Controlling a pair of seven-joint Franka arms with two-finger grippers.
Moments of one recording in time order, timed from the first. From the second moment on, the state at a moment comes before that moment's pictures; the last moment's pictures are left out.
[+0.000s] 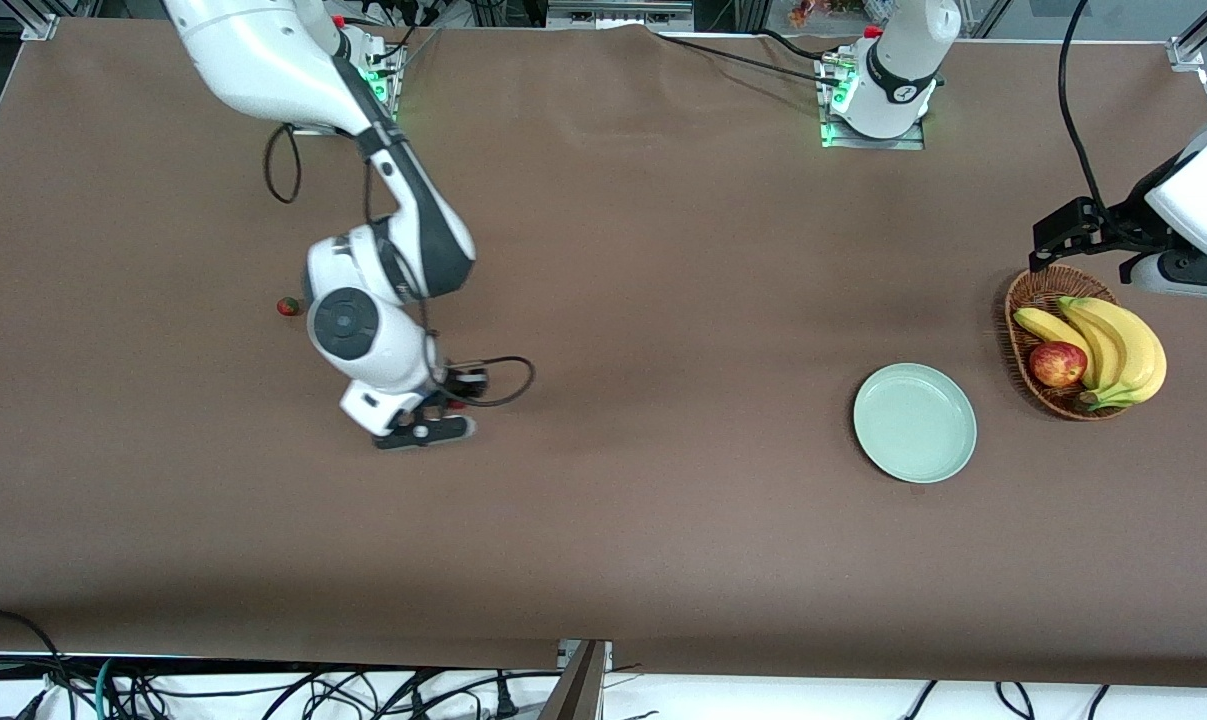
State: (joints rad) left arm 0.02 0.07 -0.07 -1.52 -0.01 1.55 0.06; right arm 0.48 0.69 -0.01 -1.48 0.17 2.21 0.25
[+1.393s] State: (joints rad) left arm 0.02 0.07 -0.06 -1.52 -0.01 1.55 0.06; right arm 0.85 1.09 0.14 -1.16 0.23 2.96 0.83
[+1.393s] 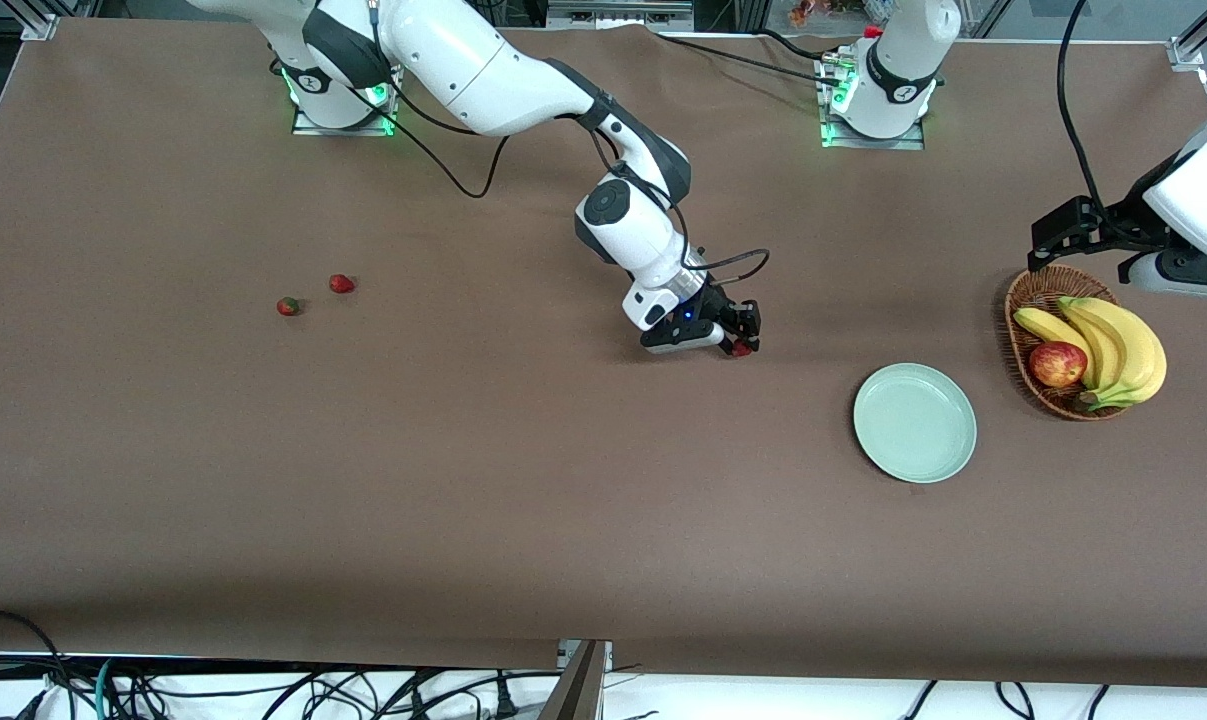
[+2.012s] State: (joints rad) left arm 0.02 0.07 -0.06 -1.52 -0.01 1.55 0.06; right arm 0.77 1.07 0.10 -1.13 0.14 2.76 0.80
